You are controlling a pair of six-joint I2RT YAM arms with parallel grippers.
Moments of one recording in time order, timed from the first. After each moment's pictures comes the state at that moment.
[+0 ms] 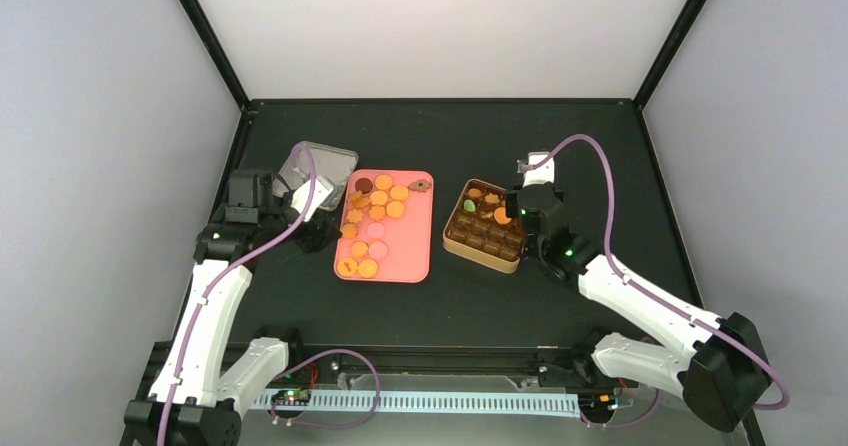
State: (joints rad) left arm -0.06 0.88 0.94 -0.86 0.52 0.48; right arm 0.69 1.07 0.68 0.05 0.70 0.16
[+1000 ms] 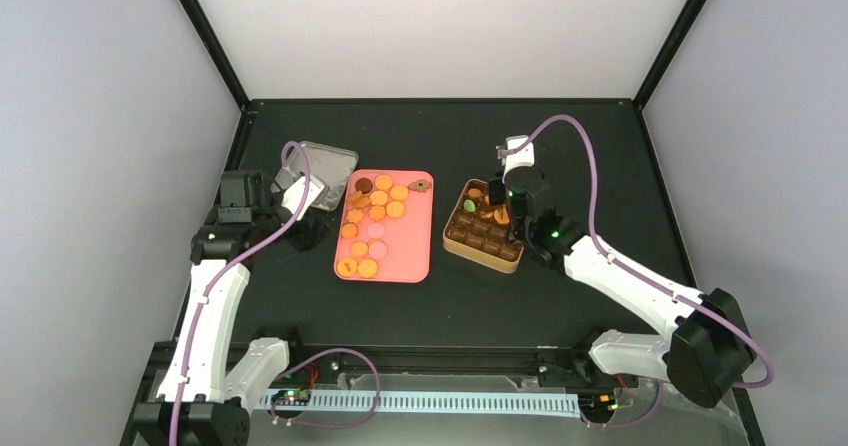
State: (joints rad) left arm 0.03 0.88 0.92 -0.85 0.52 0.52; right arm 0.69 1.21 0.82 0.07 0.57 0.12
